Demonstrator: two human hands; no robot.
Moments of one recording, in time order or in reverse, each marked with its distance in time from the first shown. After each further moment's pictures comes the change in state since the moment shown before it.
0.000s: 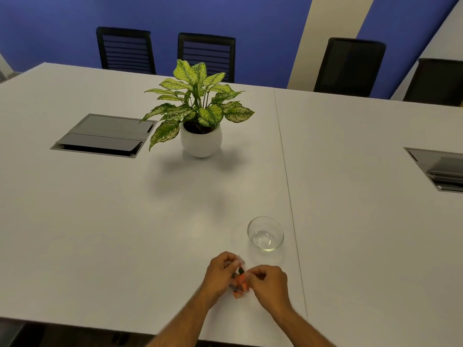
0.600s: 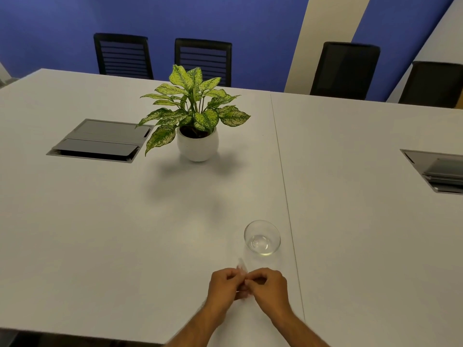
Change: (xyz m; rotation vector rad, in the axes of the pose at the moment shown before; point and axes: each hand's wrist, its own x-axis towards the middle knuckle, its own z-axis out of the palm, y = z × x) left_hand -0.023 0.007 0.027 -0.241 0.023 -0.150; right_hand 0.000 -0.001 -0.010 0.066 -0.005 0.061
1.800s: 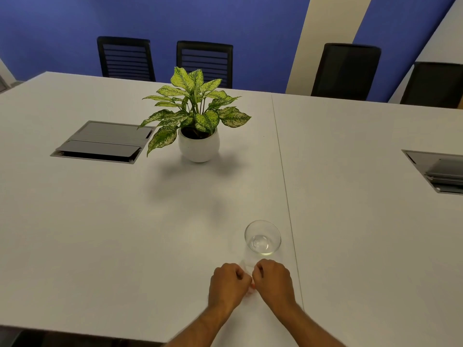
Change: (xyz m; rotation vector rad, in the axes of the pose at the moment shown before) left_hand -0.008 0.017 0.011 0.759 0.218 0.237; right_hand 0.020 0.001 -0.005 -0.538 0.071 -0.203
